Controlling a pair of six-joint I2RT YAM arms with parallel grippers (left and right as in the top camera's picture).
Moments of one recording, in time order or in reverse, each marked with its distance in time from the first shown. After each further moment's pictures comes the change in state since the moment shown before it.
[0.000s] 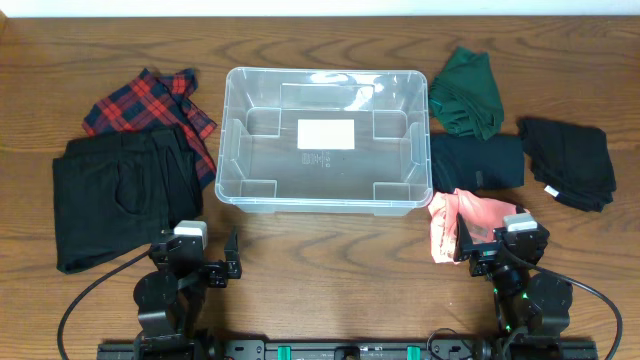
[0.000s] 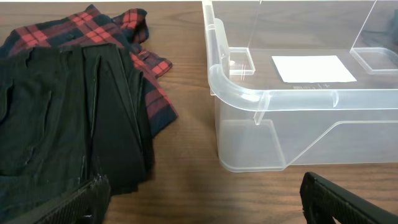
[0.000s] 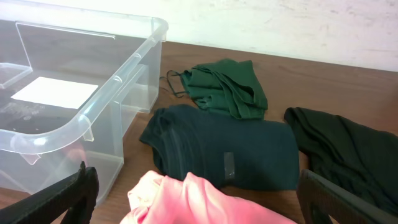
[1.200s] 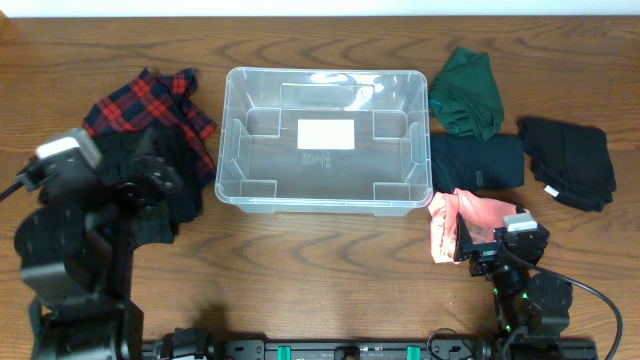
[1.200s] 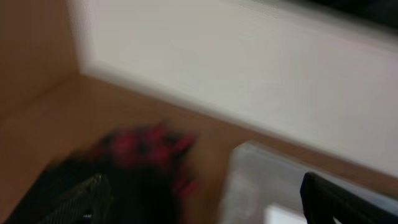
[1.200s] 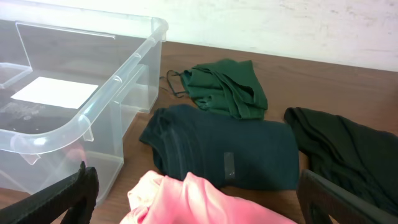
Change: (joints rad) left arm 0.075 0.700 0.938 -0.146 -0.235 -0.320; right arm 0.000 0.000 0.000 0.000 0.000 0.000
